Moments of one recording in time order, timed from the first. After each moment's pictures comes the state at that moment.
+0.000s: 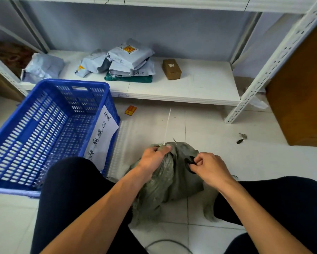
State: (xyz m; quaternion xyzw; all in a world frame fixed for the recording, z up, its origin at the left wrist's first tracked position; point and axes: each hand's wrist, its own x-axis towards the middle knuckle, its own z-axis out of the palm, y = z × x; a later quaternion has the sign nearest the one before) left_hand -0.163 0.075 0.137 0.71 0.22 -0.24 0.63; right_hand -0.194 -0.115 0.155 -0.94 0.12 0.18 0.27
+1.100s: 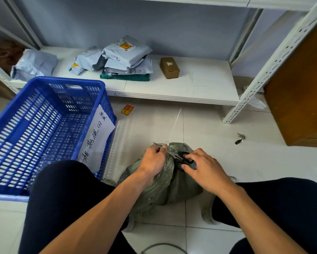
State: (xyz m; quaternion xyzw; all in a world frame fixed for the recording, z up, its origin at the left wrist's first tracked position) left_hand -0.150 0.063 0.121 0.78 0.18 -0.19 0.56; right_hand -0.185 -0.112 0.145 -0.97 -0.04 0.16 0.19
